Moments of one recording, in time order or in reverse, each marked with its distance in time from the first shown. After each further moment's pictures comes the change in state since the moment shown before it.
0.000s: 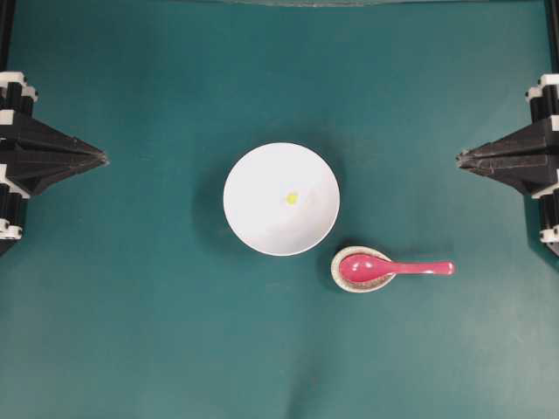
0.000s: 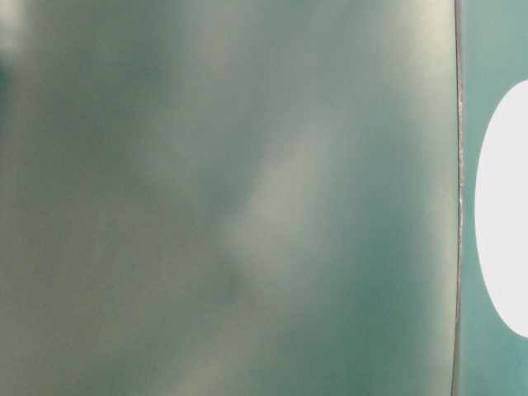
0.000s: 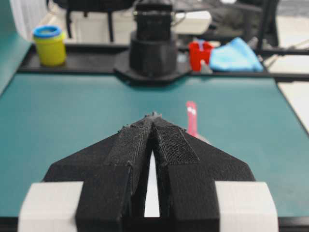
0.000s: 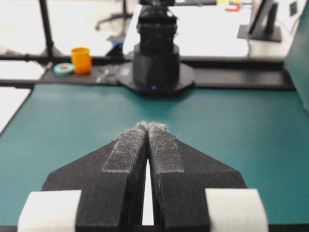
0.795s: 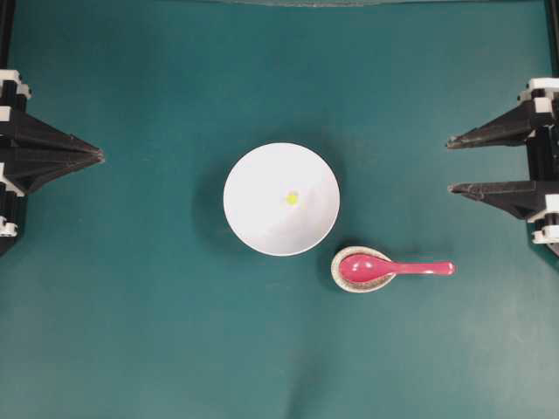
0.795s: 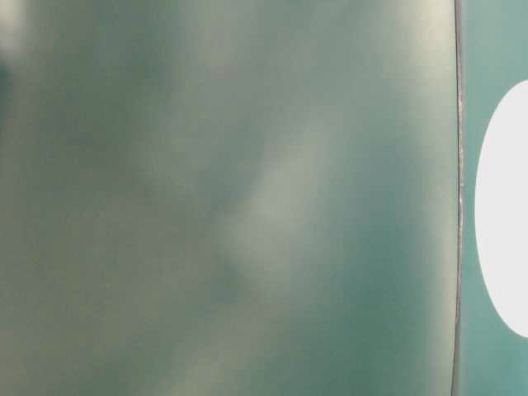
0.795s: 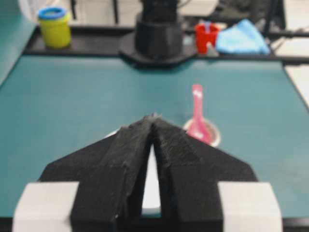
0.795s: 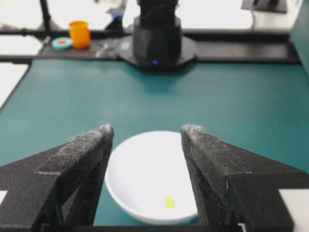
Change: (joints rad) left arm 0.017 -0.040 -0.009 0.005 0.109 -0.005; right arm -0.002 0.038 -0.018 0.002 0.072 0.009
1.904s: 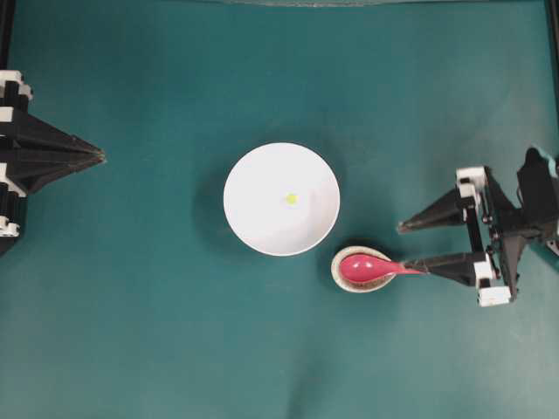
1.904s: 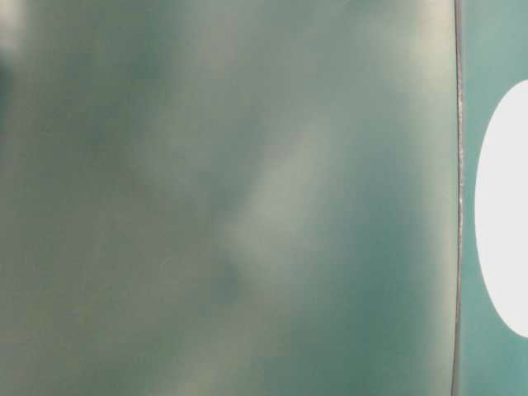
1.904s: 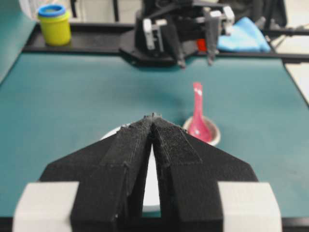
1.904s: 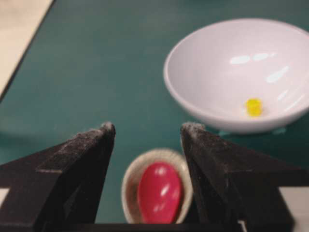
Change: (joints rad) left arm 0.000 0.008 0.000 0.002 0.000 0.000; right arm 0.359 0.597 0.160 0.362 -0.640 0.005
